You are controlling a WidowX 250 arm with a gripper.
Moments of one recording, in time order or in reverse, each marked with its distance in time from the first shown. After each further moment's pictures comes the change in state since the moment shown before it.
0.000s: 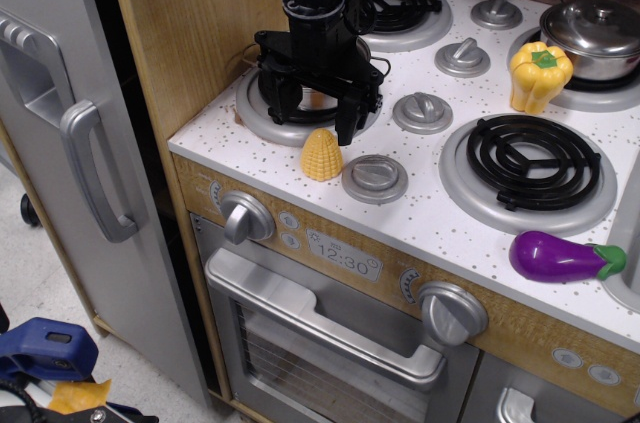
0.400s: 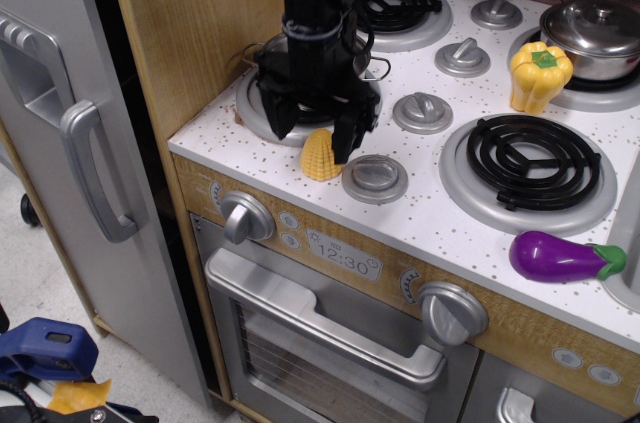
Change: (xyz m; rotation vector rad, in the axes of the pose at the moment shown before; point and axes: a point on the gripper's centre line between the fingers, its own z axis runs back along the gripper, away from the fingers) arm -0.015 0.000 -0.019 0.004 0.031 -0.011
